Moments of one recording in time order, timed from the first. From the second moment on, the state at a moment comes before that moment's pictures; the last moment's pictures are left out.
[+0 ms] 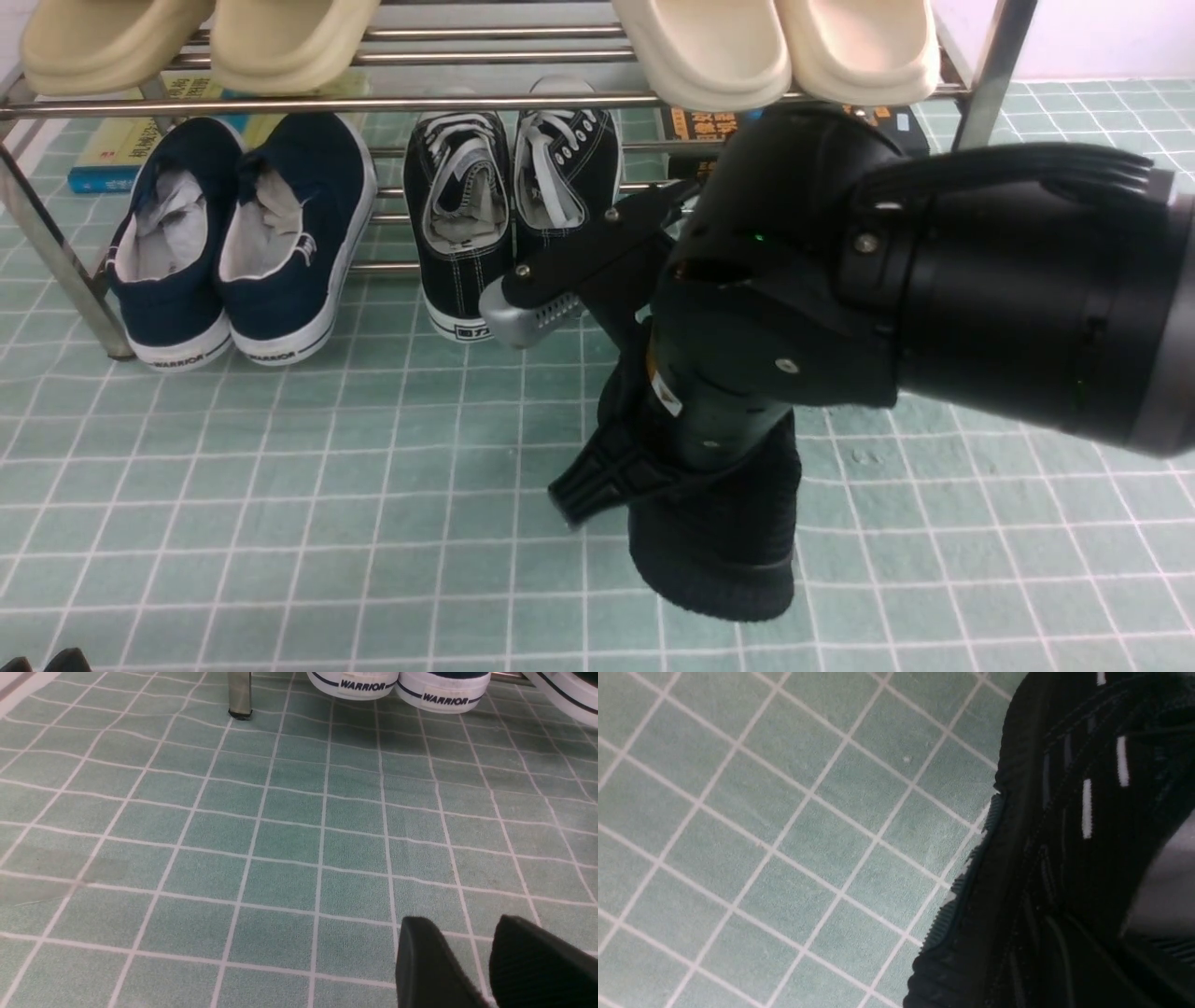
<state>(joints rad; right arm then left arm) 1.00 1.74 -1.50 -0.28 1.07 0.52 -0.03 -0.01 0.02 0.12 0.36 -0.23</state>
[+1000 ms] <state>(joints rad) 1.00 1.89 -1.51 -0.23 1.01 0.53 -0.03 -0.01 0.02 0.12 0.36 -0.23</state>
